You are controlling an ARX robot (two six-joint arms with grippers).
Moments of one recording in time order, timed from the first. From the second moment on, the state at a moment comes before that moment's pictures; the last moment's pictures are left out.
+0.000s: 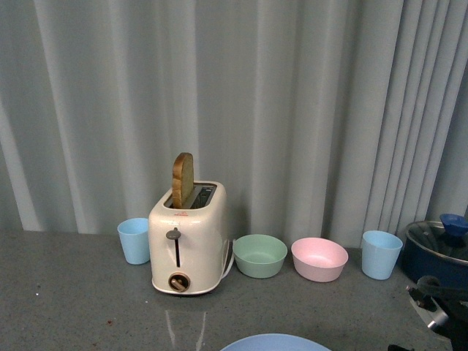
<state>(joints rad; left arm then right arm) 0.00 0.00 0.03 0.00 0.00 0.00 0.10 1.88 0.68 0.34 -0.35 0.31</state>
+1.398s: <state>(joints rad) 0.00 0.00 0.03 0.00 0.00 0.00 0.03 0.41 0.23 0.17 0.01 -0.01</state>
